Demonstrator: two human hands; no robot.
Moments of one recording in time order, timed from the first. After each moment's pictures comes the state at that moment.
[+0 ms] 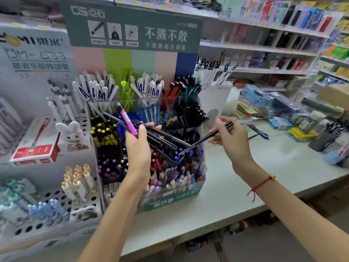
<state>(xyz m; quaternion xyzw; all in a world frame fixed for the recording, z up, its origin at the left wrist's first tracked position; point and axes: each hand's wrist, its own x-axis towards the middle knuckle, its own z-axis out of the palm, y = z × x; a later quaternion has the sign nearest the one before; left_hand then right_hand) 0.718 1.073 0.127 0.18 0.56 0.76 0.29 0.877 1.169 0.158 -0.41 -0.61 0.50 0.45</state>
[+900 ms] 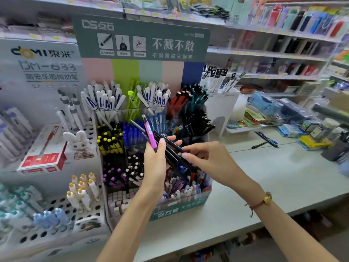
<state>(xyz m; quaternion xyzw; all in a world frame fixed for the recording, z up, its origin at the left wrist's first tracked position) 0.734 1.079 0.121 0.21 0.54 0.73 0.35 0.855 1.153 0.147 -0.27 -0.86 0.35 0.25</state>
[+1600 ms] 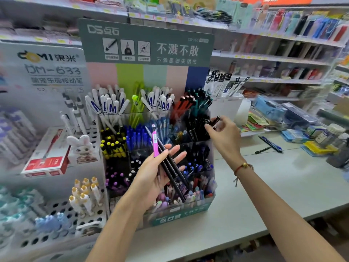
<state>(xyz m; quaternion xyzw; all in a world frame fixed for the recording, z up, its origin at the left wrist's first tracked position) 0.716 1.059 0.132 0.14 0.39 0.73 0.55 0.826 1.249 0.133 -0.46 -0.76 0.18 0.43</state>
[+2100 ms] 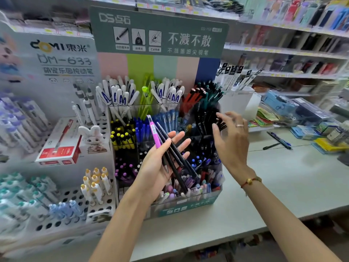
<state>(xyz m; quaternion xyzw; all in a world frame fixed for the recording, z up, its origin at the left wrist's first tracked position) 0.712 1.053 0.133 0.15 0.34 0.76 0.53 0.829 1.214 0.110 -0.37 -0.80 0.00 0.47</state>
